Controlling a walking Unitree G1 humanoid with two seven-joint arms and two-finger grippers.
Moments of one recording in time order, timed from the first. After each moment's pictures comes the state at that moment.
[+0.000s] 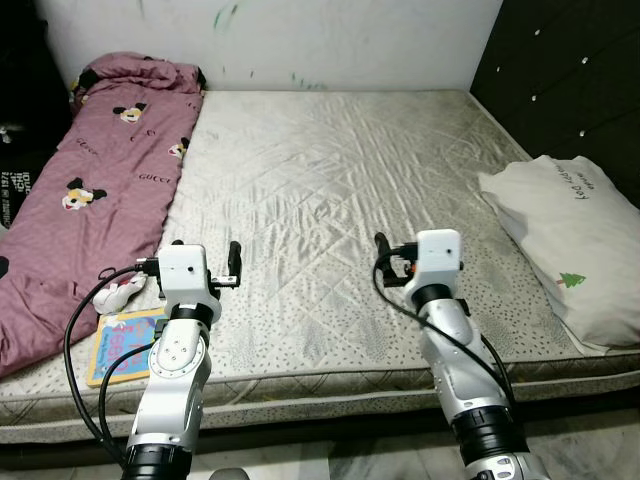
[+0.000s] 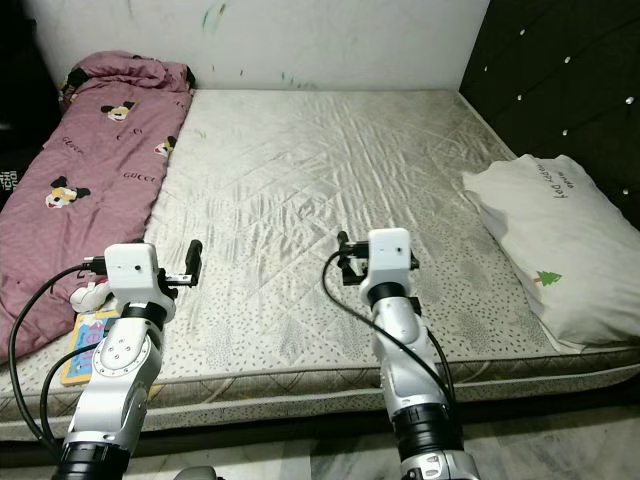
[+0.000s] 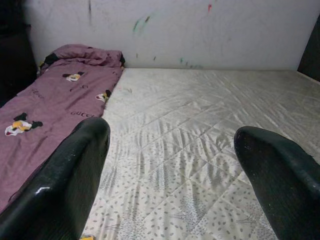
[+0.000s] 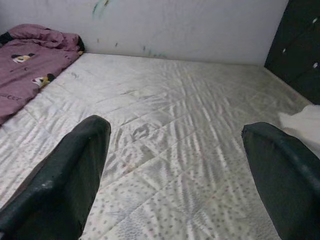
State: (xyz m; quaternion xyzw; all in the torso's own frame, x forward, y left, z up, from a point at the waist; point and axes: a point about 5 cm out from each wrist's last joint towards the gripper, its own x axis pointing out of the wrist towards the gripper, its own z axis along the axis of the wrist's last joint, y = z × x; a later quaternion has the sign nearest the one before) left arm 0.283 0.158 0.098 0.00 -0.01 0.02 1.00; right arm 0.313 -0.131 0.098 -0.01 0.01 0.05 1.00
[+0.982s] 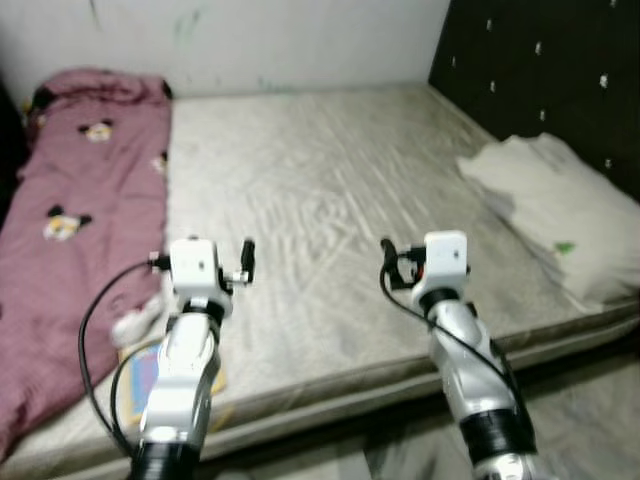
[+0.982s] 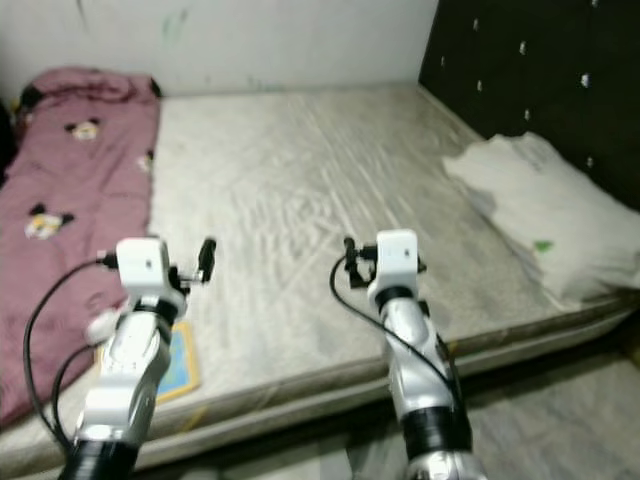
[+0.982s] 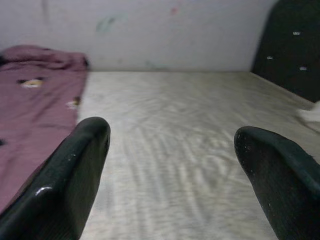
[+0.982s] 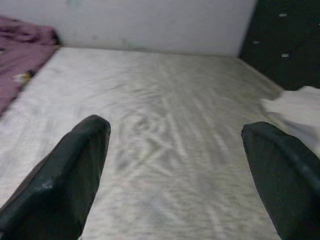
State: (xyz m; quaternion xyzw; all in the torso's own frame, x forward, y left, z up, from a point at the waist) left arm 0.285 0.151 0.100 -0.01 -0.01 0.00 1.00; right arm 0.312 -0.134 0.093 -0.02 0.02 0.05 1.00
